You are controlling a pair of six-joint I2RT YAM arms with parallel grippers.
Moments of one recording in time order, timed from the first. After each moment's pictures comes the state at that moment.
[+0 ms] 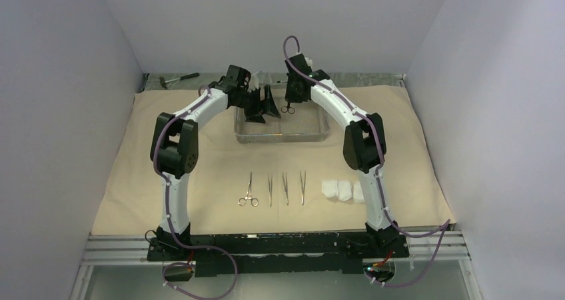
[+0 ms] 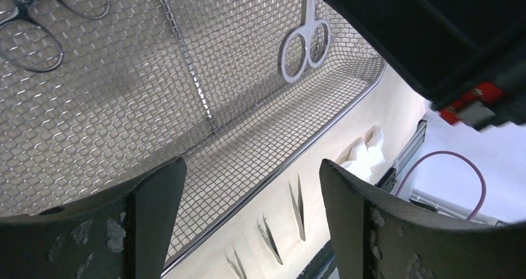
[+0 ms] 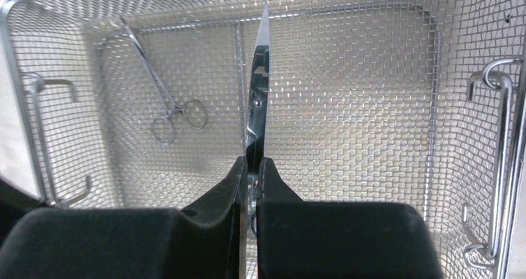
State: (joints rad) left arm -0.35 2.10 1.71 -0.51 0.62 -0.46; right arm 0.49 2.29 2.11 -0.71 0.15 0.55
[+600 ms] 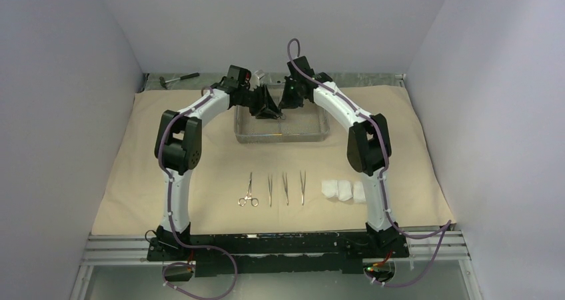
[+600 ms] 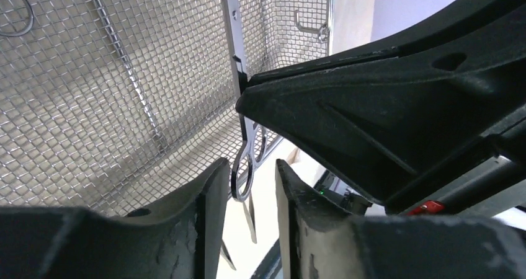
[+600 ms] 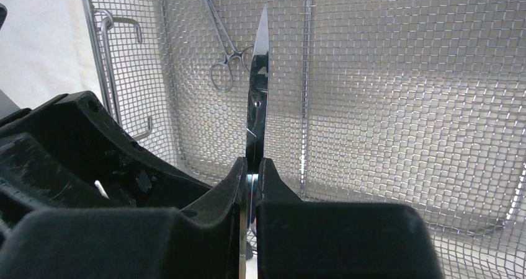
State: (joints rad) left arm -0.34 2.17 1.74 -0.40 0.78 -0.65; right arm 0.48 2.21 2.00 -0.66 -0.08 0.64
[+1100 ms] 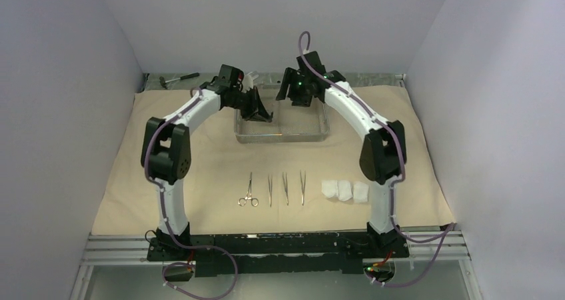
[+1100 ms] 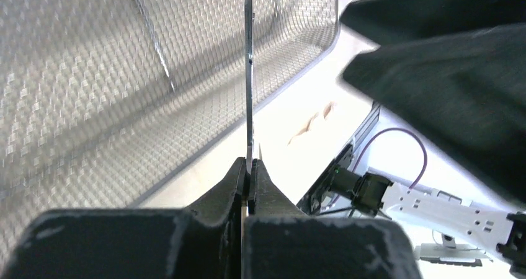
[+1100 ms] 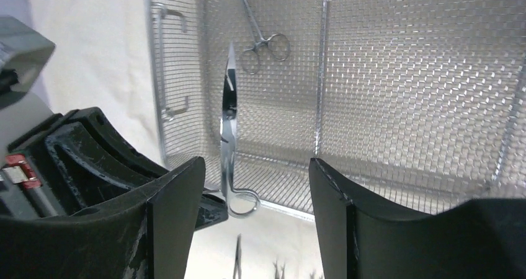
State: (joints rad) left arm -0.33 2.05 1.65 -0.50 0.75 -0.56; right arm 0.47 2.08 1.91 -0.64 -0.12 0.66
